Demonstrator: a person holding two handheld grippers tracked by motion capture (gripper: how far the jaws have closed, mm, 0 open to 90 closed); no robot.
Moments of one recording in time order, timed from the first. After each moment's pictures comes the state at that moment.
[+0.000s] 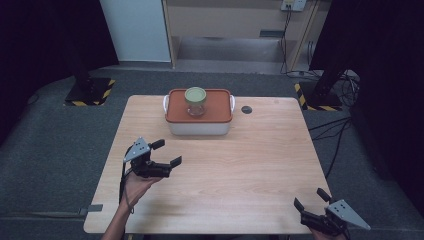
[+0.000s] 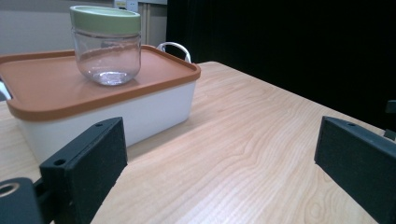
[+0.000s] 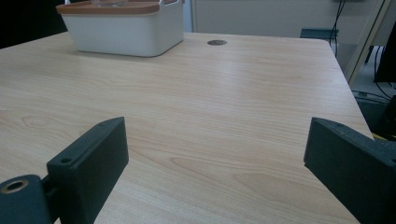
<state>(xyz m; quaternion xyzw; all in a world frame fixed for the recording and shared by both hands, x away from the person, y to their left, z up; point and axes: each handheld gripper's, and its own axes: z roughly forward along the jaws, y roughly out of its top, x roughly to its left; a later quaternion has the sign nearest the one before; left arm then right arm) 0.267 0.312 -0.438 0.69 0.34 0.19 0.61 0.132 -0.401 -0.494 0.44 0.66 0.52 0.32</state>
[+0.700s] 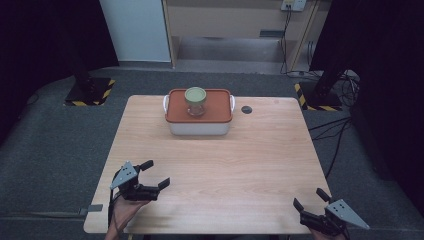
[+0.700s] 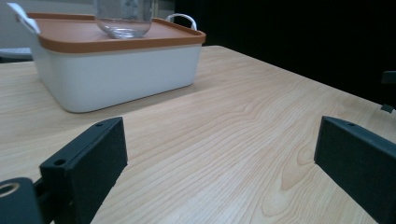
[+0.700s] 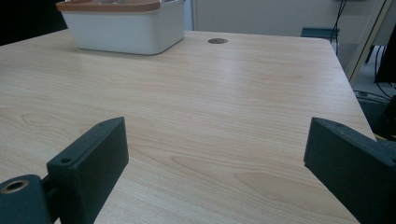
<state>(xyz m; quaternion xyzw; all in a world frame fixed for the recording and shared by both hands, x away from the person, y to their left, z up) 0.215 0.341 -0.486 0.68 0.35 0.20 0.61 0.133 -0.400 -0.494 0.44 0.66 0.52 0.32</state>
